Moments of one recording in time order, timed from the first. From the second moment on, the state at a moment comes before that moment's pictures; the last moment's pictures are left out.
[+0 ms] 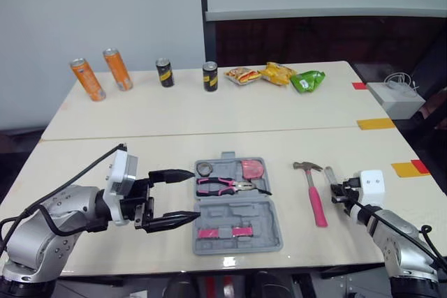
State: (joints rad) left arm -0.07 0.73 0.16 -0.48 -0.82 0.50 -1.11; right arm -0.07 -0.50 -0.29 0.07 0.29 0.46 0.47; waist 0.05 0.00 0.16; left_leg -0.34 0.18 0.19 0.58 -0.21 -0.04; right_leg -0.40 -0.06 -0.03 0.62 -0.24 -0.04
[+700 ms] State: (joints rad) left arm 0.18 0.71 0.41 -0.56 -0.98 0.49 -1.04; right arm -0.30 -0.92 0.06 -0.41 0.44 0.59 1.03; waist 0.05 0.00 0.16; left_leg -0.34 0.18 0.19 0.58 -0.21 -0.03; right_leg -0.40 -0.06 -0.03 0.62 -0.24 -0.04
